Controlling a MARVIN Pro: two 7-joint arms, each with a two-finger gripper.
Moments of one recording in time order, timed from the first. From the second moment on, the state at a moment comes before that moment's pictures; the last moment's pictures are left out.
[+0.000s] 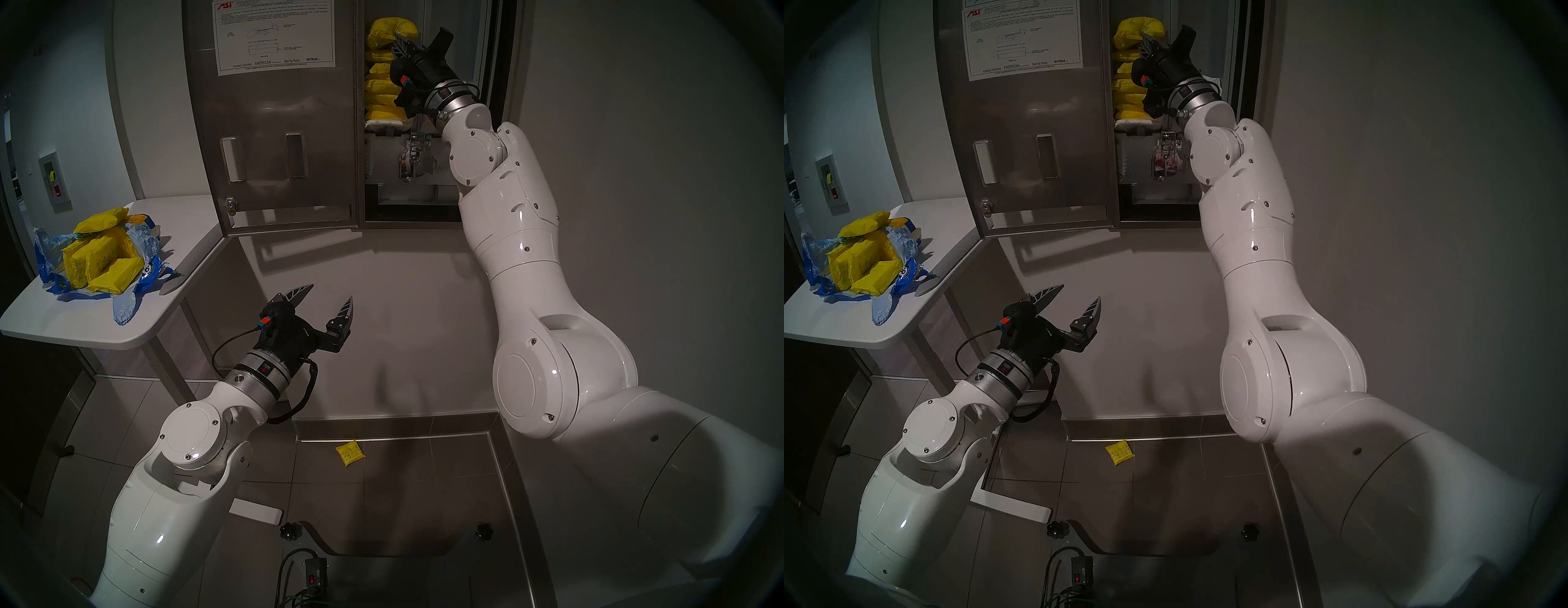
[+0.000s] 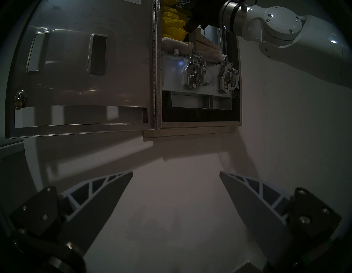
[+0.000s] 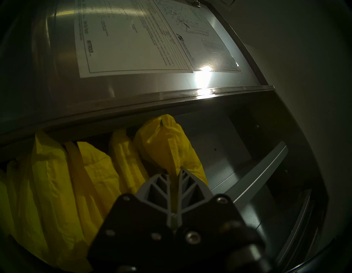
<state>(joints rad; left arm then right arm) 1.88 -1.16 -1.49 -2.06 -0.35 -0.01 -0.15 -0.48 -1.75 1.58 -1.01 -1.23 -0.45 0.05</state>
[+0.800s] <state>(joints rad) 1.88 -1.17 -1.49 -2.06 -0.35 -0.01 -0.15 -0.43 -1.78 1.60 -1.04 -1.18 -0.39 0.25</state>
